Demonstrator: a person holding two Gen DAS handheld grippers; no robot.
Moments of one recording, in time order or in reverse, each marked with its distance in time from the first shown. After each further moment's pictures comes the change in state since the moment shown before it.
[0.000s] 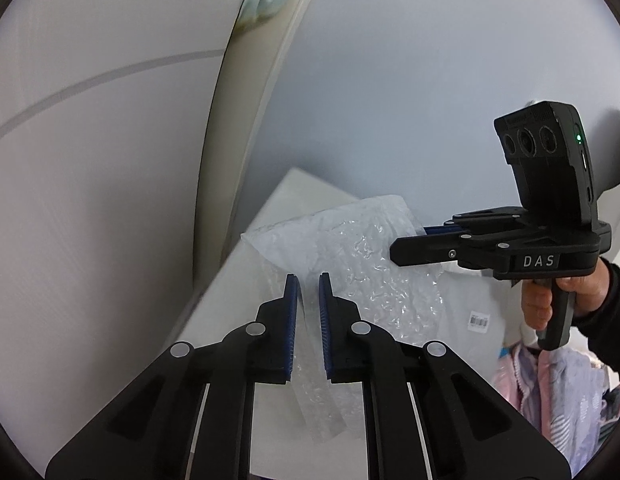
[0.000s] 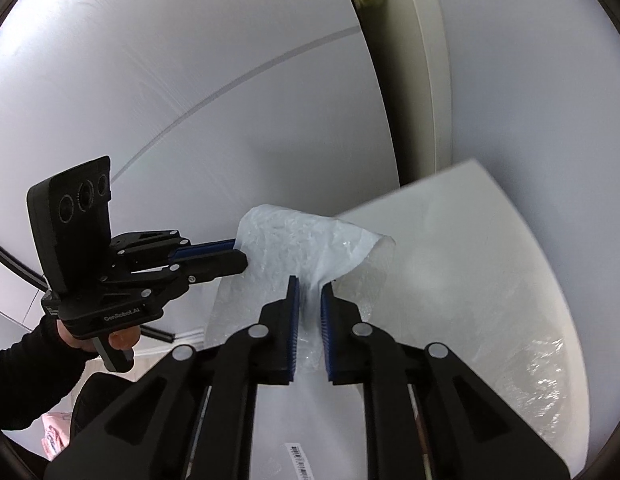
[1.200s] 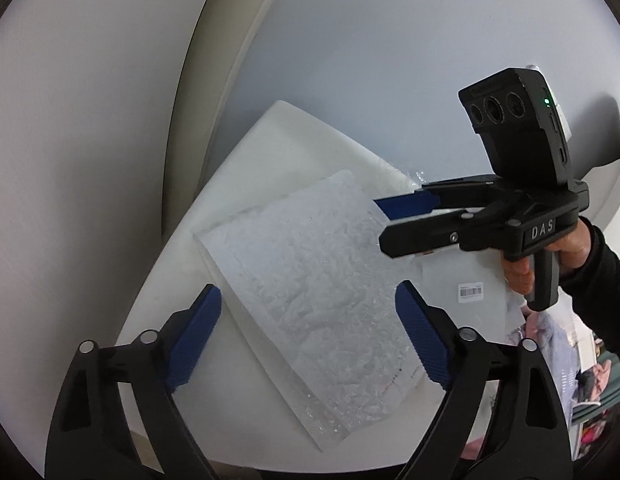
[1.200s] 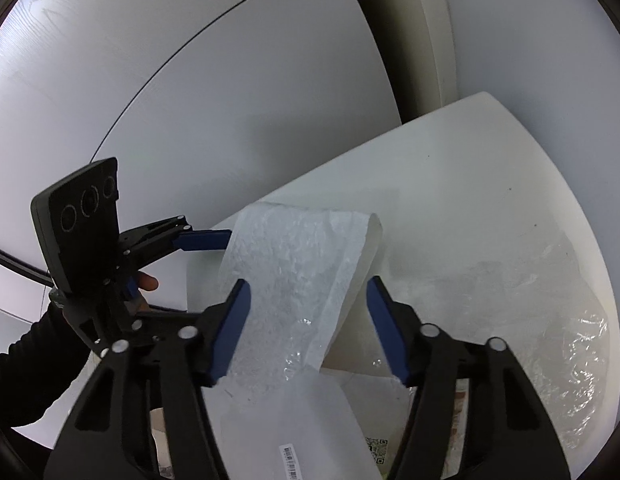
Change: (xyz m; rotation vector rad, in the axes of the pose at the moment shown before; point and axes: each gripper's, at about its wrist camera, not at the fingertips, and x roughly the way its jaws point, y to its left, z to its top) left arm 0.051 0.023 -0.035 -0.030 0.165 -0.133; right arm 0.062 -0.051 0.006 0.089 0.199 0.065
